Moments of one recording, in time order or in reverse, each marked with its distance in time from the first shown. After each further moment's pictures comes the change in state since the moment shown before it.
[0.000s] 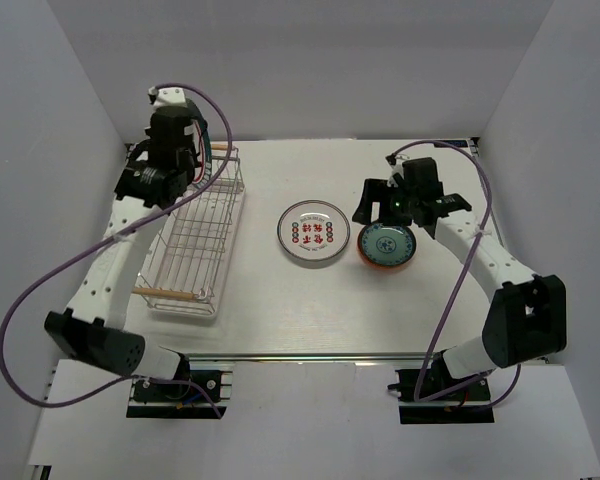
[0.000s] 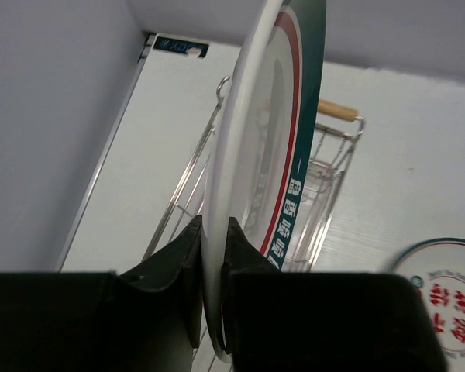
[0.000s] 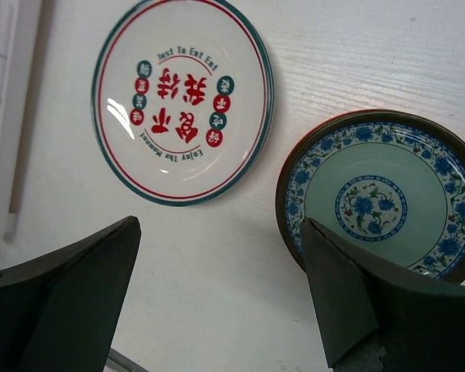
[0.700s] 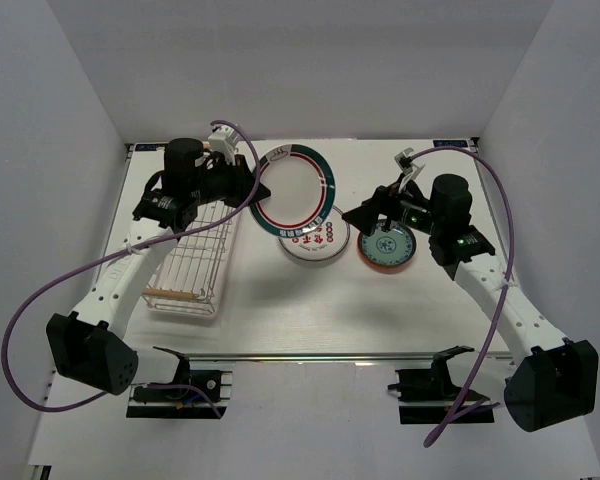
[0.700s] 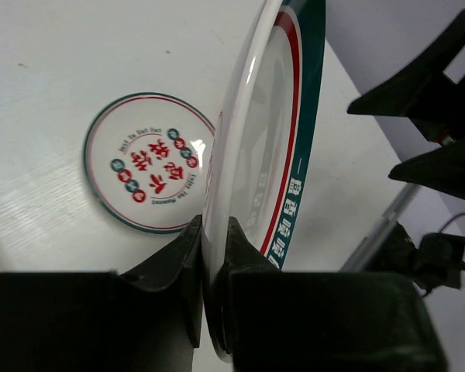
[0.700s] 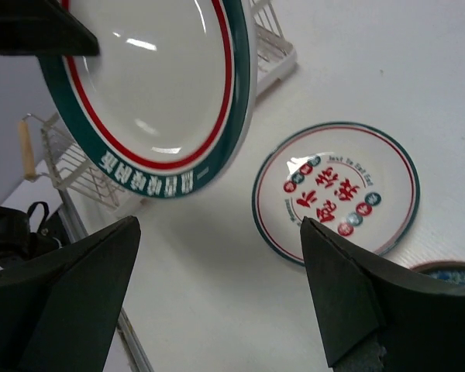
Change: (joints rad) left arm -0.006 -0.121 -0.350 0.304 1.104 -0.105; right arm 0.001 -0.336 -0.246 0.441 -0.382 0.013
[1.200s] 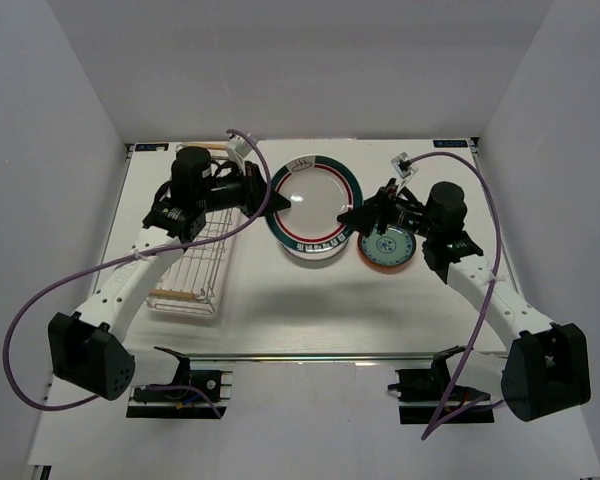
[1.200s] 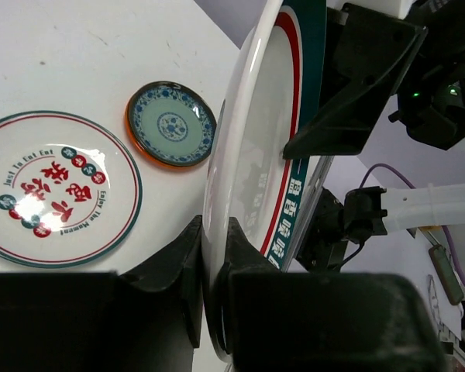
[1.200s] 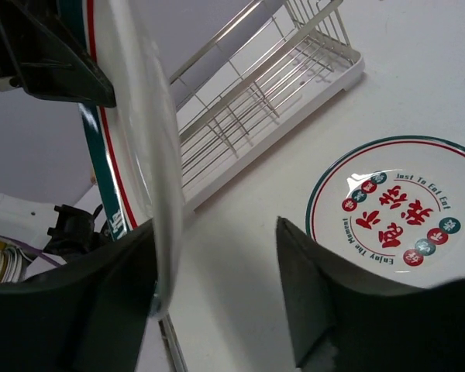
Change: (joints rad) left arm -0.050 -0.033 -0.131 0.238 0.267 -0.098; right arm 0.001 0.048 -0.113 0.344 -0.148 0.218
